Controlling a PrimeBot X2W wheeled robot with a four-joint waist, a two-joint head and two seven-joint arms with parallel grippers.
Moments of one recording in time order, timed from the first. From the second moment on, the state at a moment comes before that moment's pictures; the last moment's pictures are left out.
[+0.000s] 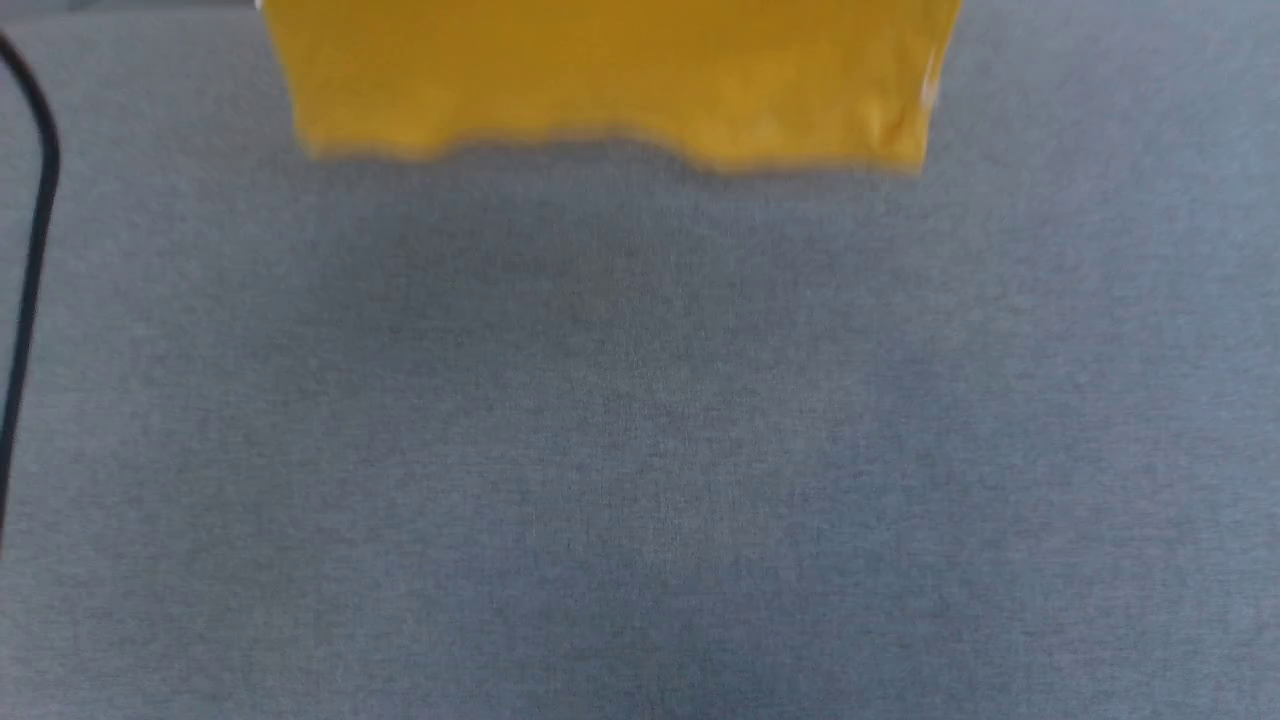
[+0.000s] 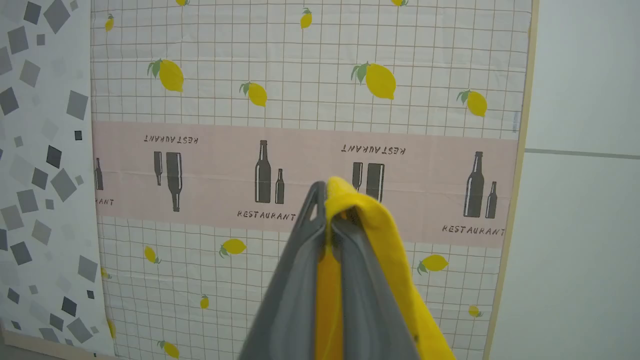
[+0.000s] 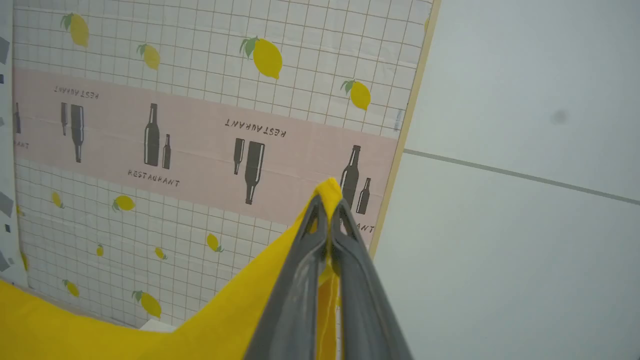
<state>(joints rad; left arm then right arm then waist) -1.52 0.46 -0.37 0.27 -0.52 0.33 0.28 -1.56 -0.11 -0.06 0.41 -0.04 0.13 0.41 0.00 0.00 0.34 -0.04</state>
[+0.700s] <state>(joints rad) -1.59 0.38 -0.35 0.50 -0.56 0.18 -0.06 -1.73 -0.18 -0.03 0.66 -0.15 0.13 0.20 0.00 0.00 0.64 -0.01</state>
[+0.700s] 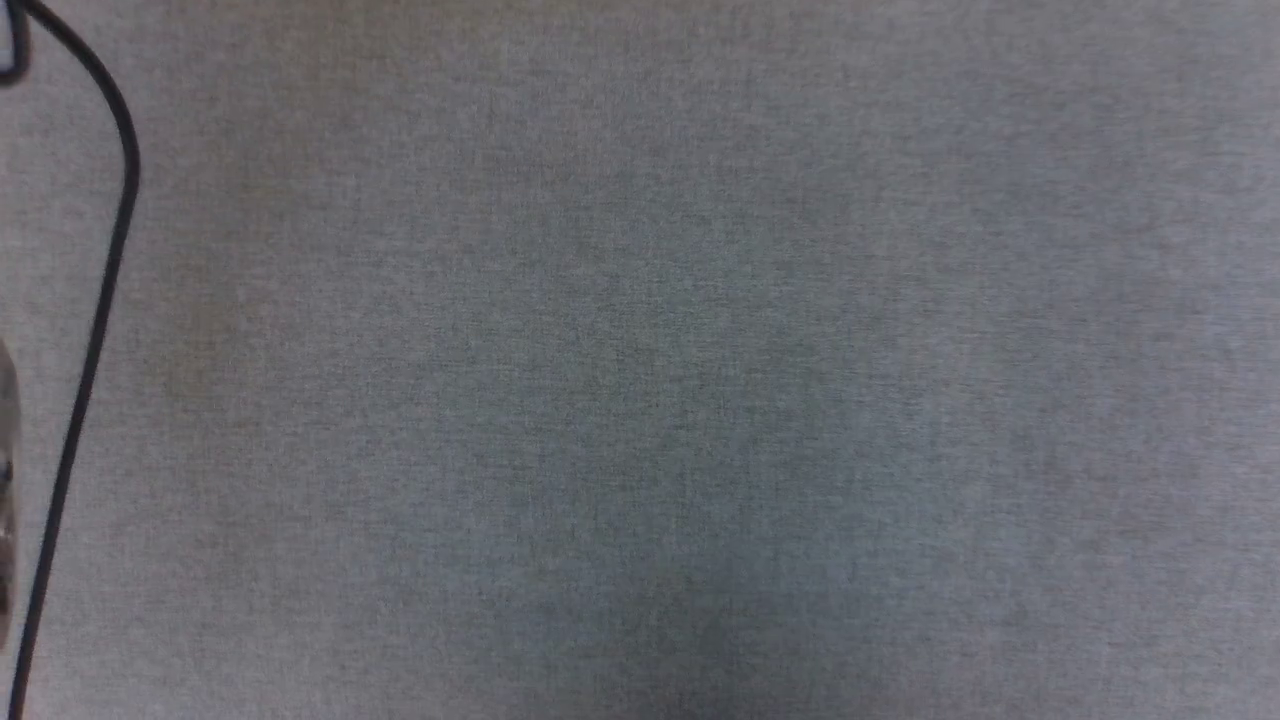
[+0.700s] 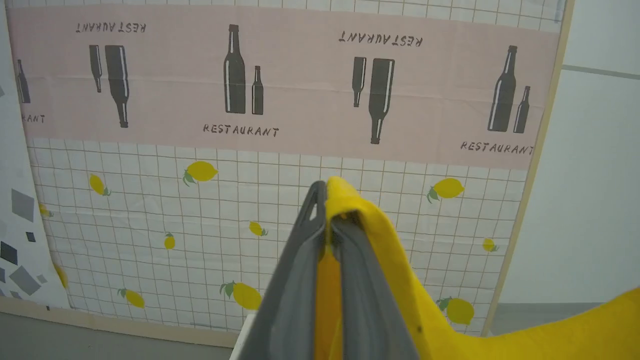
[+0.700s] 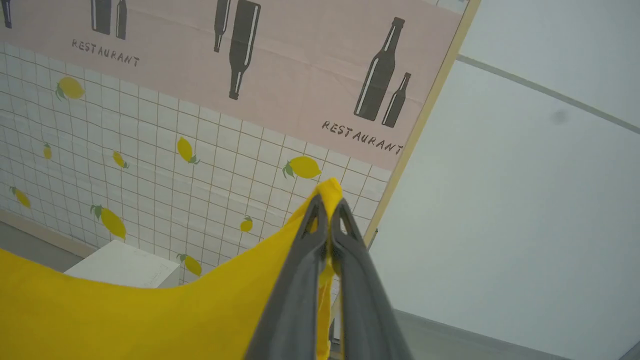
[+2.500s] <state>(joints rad) 0.24 0.71 -0.49 -0.29 -0.83 0.35 0.05 0.31 -0.05 -0.56 -0.26 0.53 0.13 0.63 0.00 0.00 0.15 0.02</state>
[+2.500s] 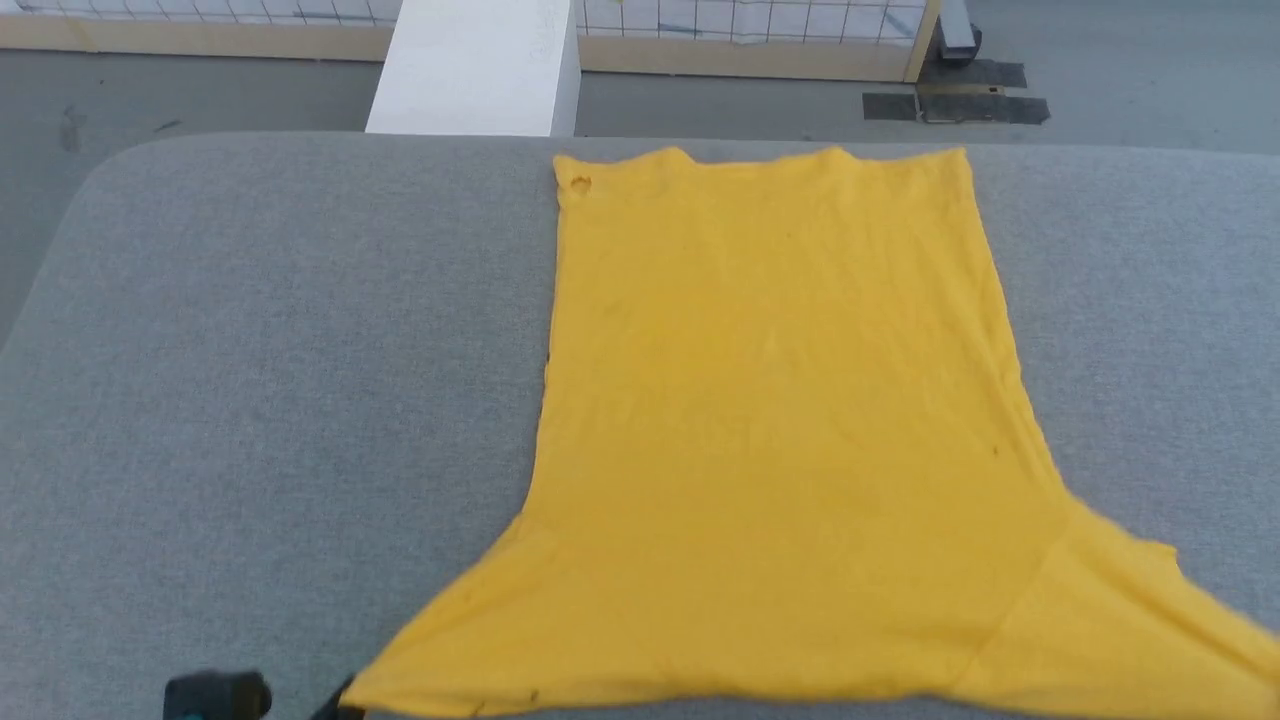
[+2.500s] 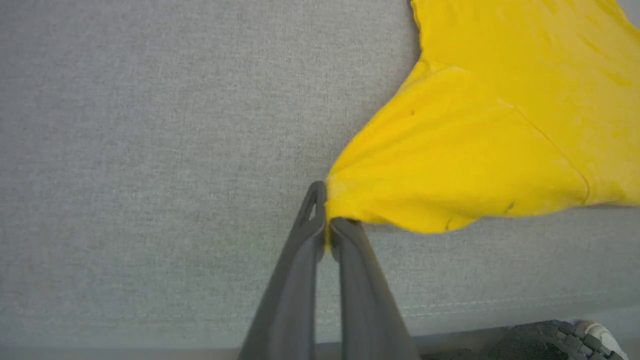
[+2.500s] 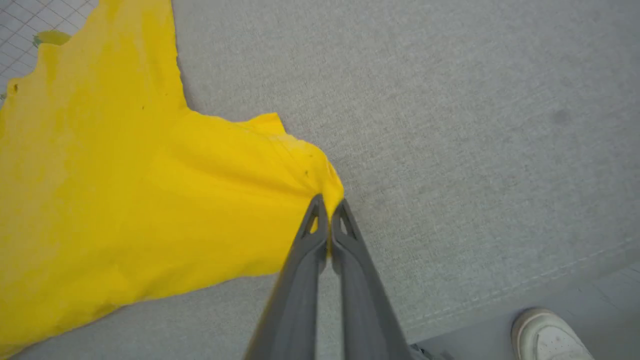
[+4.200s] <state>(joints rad) -0.05 0.65 -0.58 -0.50 -0.65 0.36 0.08 -0.92 -0.33 -0.29 0.10 0.02 0.13 0.92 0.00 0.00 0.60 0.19</state>
